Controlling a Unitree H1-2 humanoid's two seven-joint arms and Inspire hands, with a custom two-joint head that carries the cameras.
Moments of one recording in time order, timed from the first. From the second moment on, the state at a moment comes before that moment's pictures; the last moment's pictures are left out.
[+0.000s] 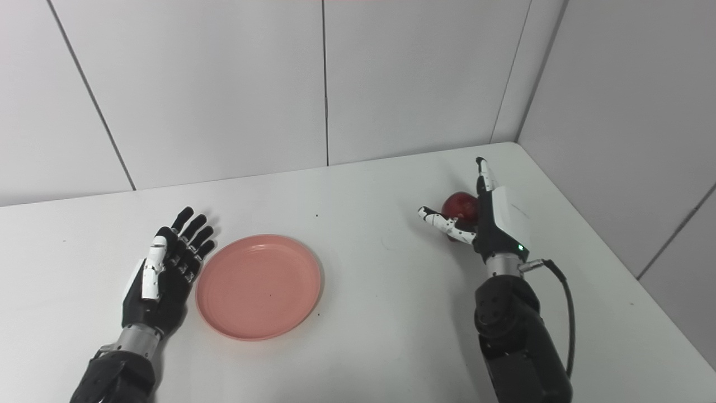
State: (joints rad) left arm -0.33 0.00 0.02 0.31 -0.29 0.04 -0.26; right arm -0.24 -0.29 -0.10 -0.01 -0.64 0.36 -0.15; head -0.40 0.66
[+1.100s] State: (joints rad) left arm -0.32 0.02 0.03 0.29 -0.29 0.04 -0.26; right arm -0.29 -0.32 -0.09 0.08 -0.56 0.40 -0.14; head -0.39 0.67
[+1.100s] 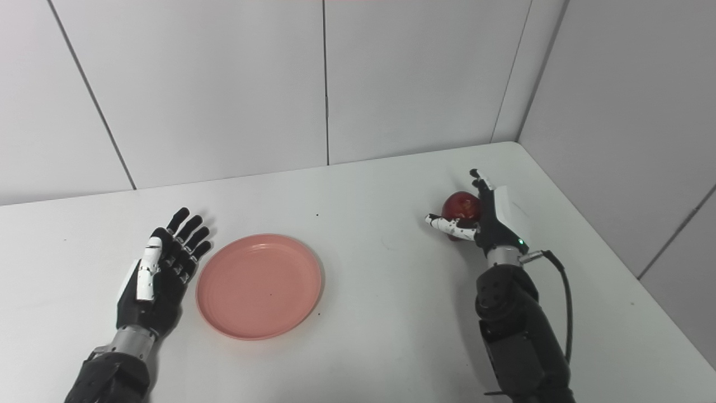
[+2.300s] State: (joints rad) left arm -0.31 0.01 0.03 0.28 -0.29 0.04 -0.25; right arm -0.30 -0.35 -0.05 -0.03 -0.54 0.35 -0.20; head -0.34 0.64
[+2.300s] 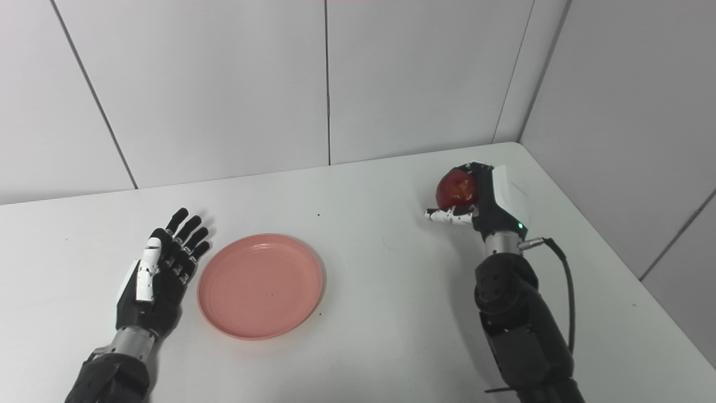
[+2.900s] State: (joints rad) left arm -0.29 -0.03 0.01 0.26 -0.23 0.03 -0.21; right arm -0.38 -0.27 0.08 -0.22 -0.63 0.38 -0.09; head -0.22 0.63
